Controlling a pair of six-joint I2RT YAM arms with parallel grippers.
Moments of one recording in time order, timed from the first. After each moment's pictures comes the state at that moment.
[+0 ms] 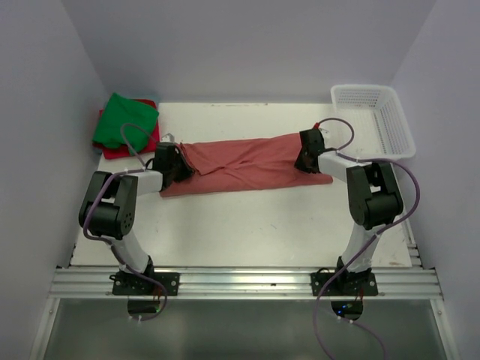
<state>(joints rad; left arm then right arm) -0.16 1.75 0.82 0.20 0.10 -0.65 0.25 1.87 1.12 -0.19 0.24 0.59</state>
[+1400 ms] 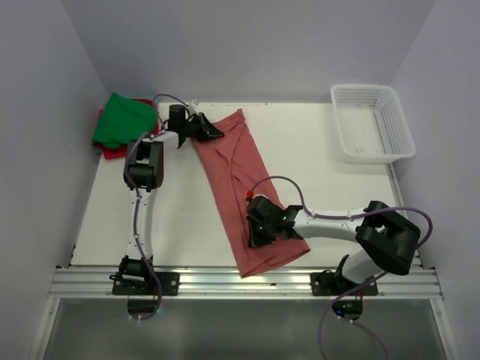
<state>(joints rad) -0.10 2.55 1.83 0.15 0.77 -0.70 1.01 1.50 0.71 -0.28 -0.05 0.78</state>
